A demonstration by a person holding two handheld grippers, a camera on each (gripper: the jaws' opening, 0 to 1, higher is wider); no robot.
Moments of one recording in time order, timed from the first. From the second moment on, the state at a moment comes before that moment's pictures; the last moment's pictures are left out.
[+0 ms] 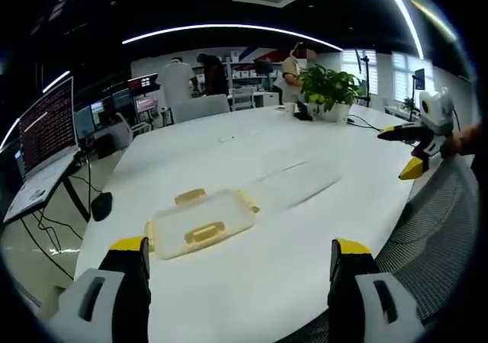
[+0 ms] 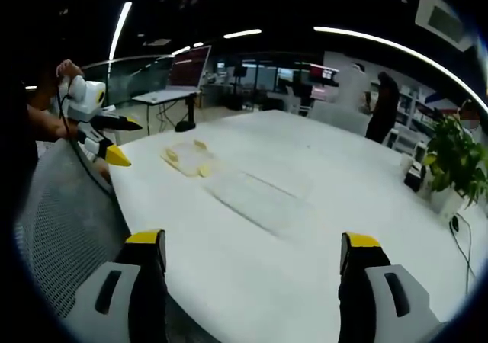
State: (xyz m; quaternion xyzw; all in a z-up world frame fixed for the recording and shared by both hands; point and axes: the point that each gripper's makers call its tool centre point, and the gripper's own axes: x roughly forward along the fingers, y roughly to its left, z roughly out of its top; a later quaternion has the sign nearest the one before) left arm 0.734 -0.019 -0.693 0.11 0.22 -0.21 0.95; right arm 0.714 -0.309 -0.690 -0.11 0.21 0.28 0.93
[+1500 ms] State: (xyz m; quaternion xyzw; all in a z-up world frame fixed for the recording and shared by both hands) left arm 0.736 -0.011 -0.679 0.10 0.22 -0.20 0.95; right arm 0.719 -0.312 -0.684 -0.12 0.21 0.28 0.93
